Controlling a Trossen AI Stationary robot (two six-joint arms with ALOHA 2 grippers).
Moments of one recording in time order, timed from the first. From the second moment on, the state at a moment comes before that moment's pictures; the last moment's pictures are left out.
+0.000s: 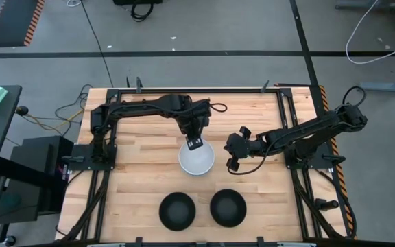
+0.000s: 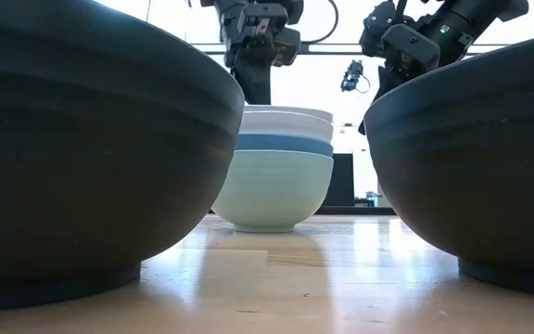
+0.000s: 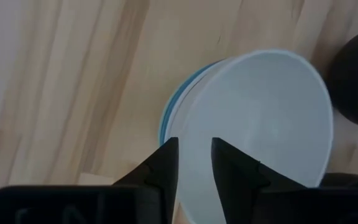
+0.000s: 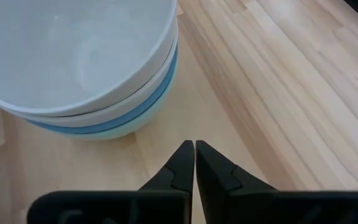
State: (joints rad) left arm 0.18 1.95 1.83 -1.13 0.18 -0.16; right arm 0.20 1.34 0.80 -0.37 0.42 0.48
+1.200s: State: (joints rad) left arm 0.17 1.95 1.83 -1.14 0.25 -0.09; right arm 0.20 1.34 0.80 -0.38 0.38 0.49
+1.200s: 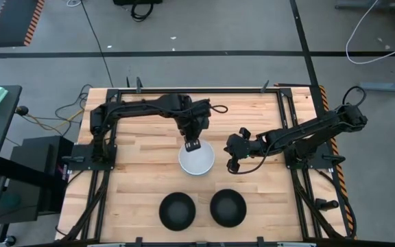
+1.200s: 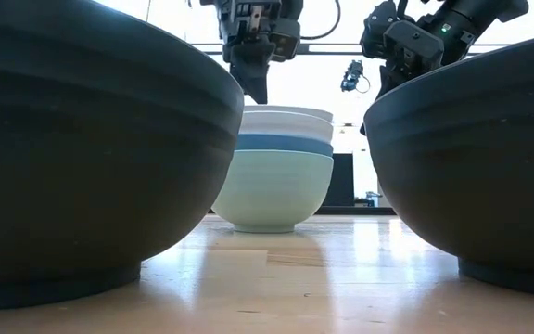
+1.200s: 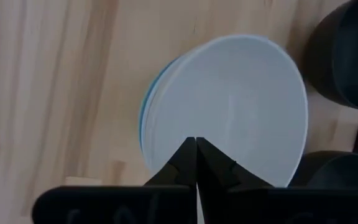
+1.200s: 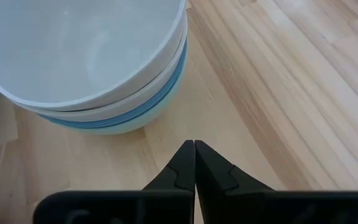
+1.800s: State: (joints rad) left arm 0.21 1.95 1.71 -1.08 0.26 -0.09; right arm 0.20 1.34 0.80 -0.38 0.38 0.49
